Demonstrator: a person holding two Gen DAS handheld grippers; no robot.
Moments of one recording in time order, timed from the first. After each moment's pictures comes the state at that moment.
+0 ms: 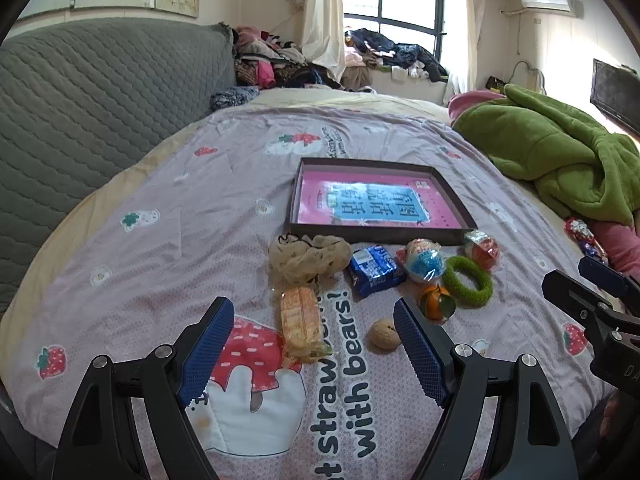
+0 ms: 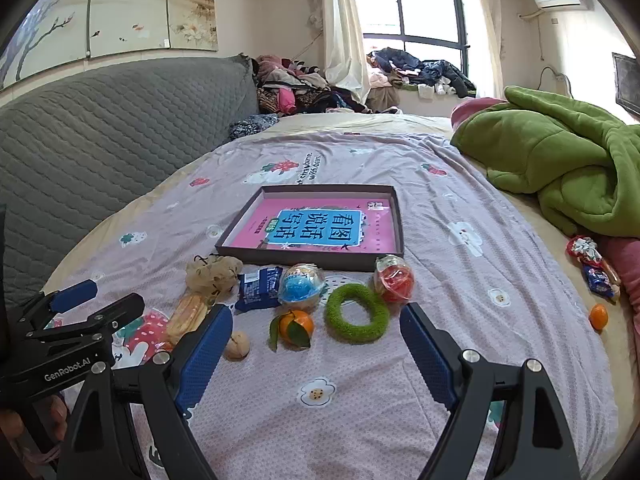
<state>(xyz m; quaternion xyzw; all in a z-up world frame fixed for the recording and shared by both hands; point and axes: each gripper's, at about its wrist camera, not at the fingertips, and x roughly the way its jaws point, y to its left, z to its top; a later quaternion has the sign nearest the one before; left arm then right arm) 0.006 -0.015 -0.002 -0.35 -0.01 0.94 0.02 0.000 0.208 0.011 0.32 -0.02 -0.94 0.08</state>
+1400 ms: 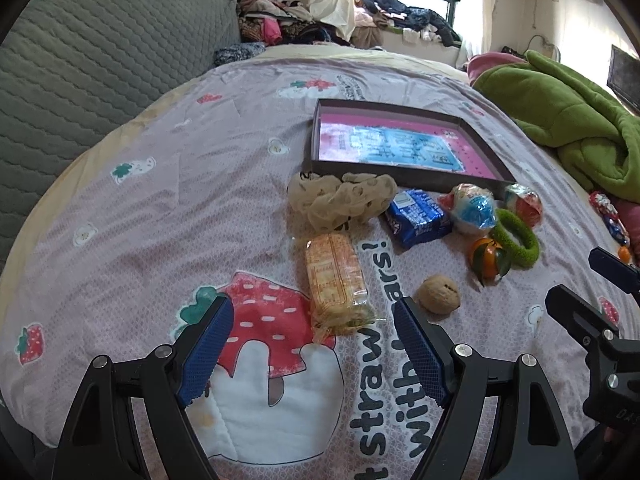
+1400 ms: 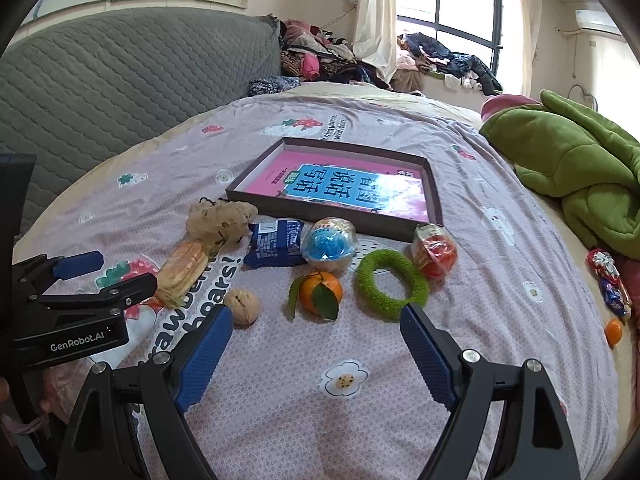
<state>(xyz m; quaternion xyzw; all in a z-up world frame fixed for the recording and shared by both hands) -0.025 -0.037 -0.064 -0.42 -0.01 0.91 0.01 -0.017 0.166 -0.039 0.36 0.05 -0.93 0.10</state>
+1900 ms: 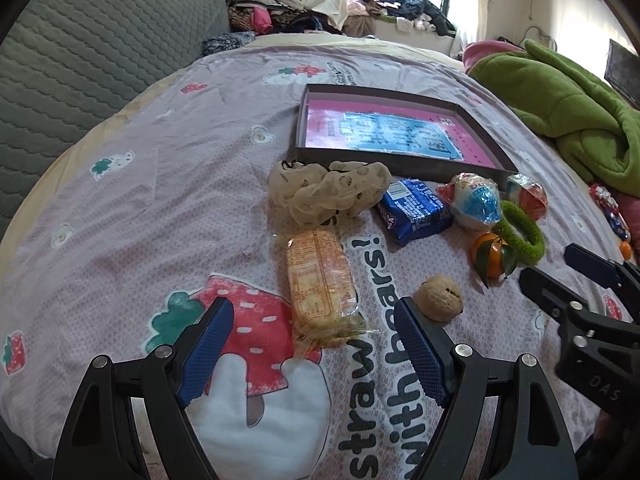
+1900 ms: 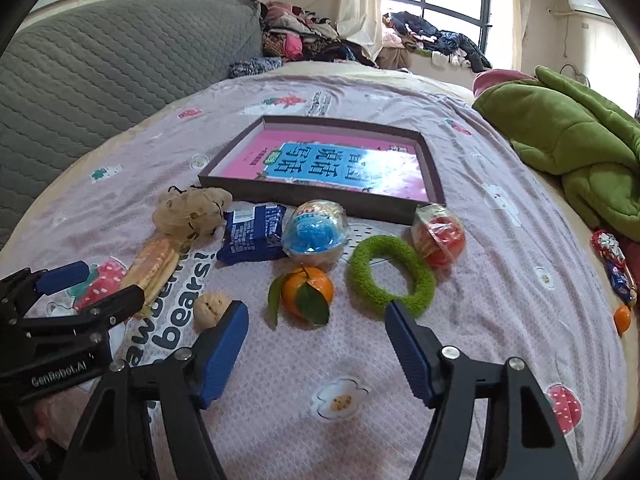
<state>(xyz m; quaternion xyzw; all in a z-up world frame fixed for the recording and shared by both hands) -0.046 -0.029 -0.079 -0.43 -0.01 0.90 0.02 -0.052 0.164 -0.064 0.40 0.04 -0.91 0.07</state>
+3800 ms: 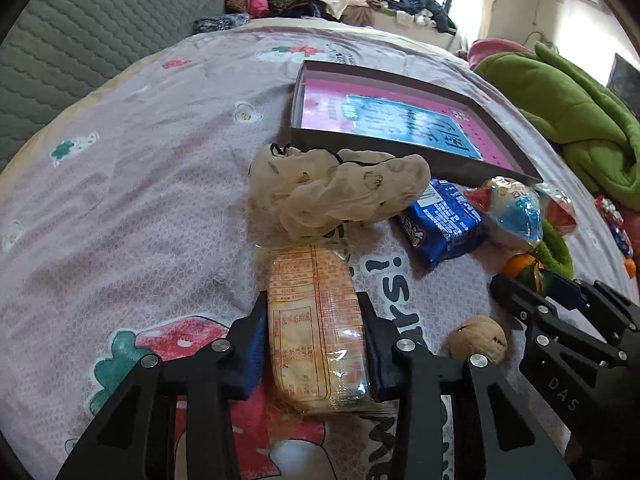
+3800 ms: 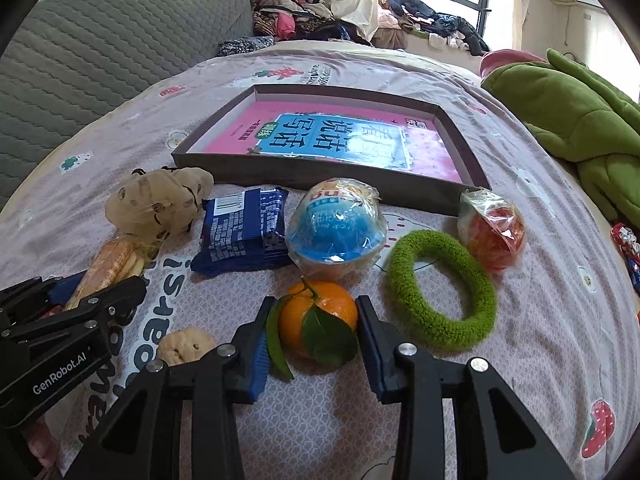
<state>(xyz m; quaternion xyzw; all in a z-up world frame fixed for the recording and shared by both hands) -0.095 -0.034 -0.119 -0.45 -0.03 0.89 0.04 -0.099 0.145 -0.108 0.43 0.04 -0.90 0.05</state>
